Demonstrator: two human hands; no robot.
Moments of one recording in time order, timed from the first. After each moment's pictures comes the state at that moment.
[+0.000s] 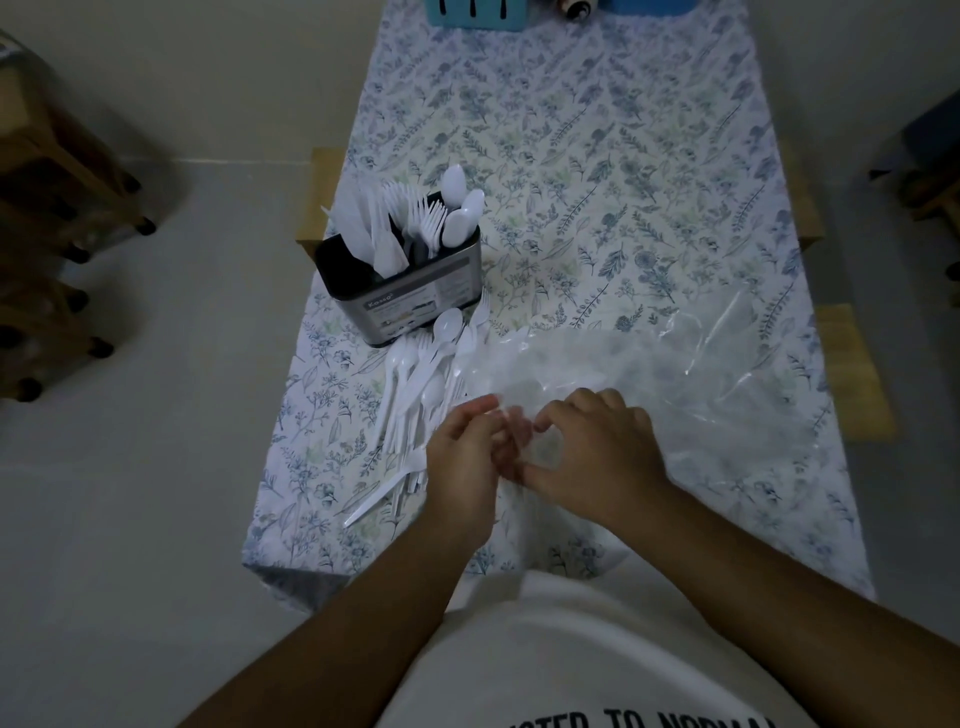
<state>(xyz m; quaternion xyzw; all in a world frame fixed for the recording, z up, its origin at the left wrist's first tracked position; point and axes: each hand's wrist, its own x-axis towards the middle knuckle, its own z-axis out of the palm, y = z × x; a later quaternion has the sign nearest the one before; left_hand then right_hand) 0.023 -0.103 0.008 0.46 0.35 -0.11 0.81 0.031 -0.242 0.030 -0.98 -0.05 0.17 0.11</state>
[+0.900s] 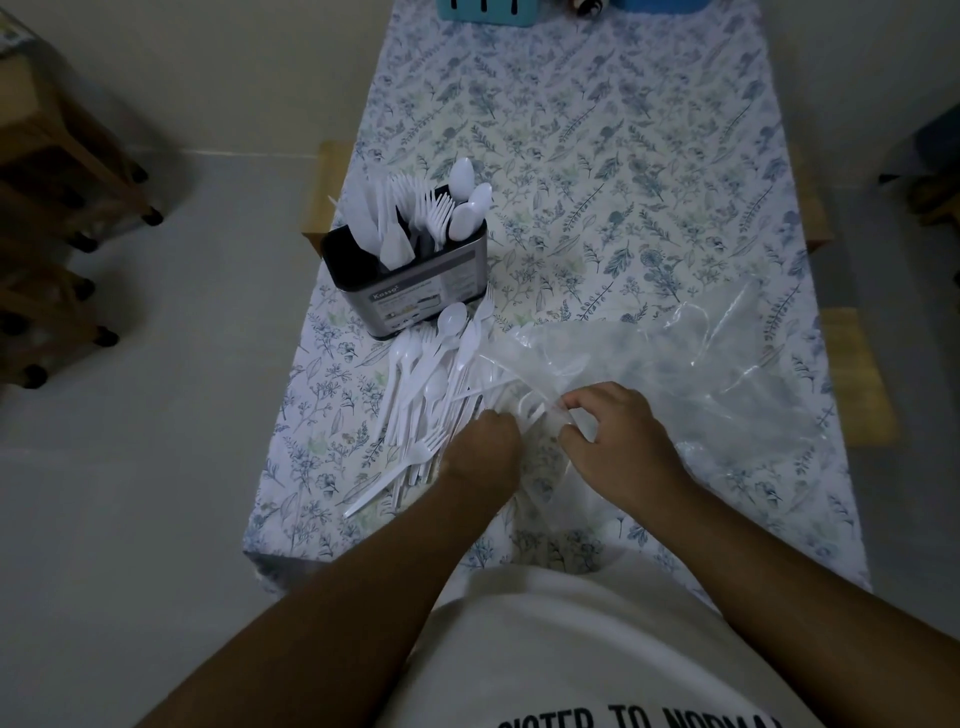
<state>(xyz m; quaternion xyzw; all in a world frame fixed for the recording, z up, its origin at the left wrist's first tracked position) 0.038 -0.100 -0.034 0.96 -0.07 -0.22 0.15 0.031 -0.266 0.008 -0.94 0.02 0.12 0.32</state>
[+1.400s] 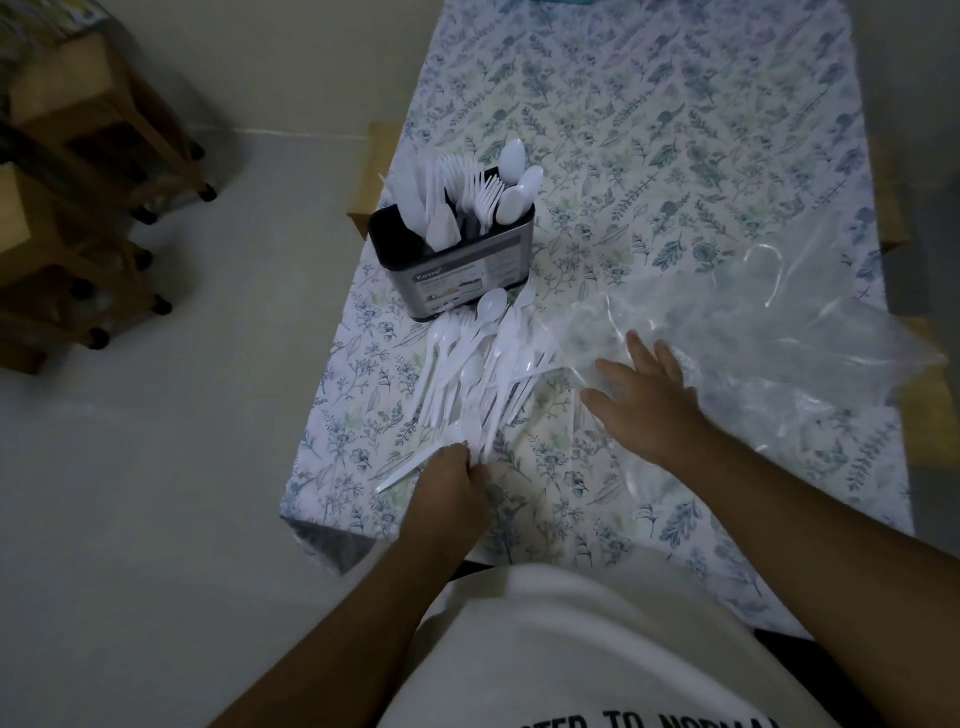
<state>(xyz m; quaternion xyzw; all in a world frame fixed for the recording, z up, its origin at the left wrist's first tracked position) -0.030 -0.045 -0.032 0.91 0.17 -0.17 0.34 0.078 -0.270 -0.013 -0.94 0.01 0.29 0.20</state>
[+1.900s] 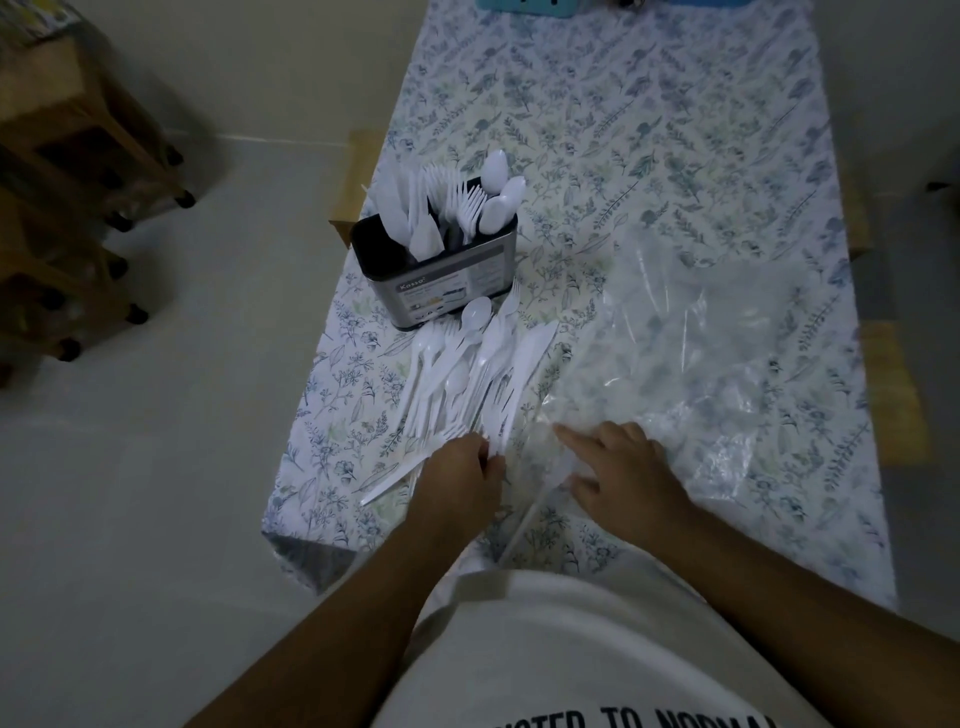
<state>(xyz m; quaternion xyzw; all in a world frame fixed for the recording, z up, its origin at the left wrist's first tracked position) -0.001 -0.063 -0.020 0.92 0.12 -0.20 0.33 0.012 -0.276 -0.041 -0.96 -0.13 0.20 0.14</state>
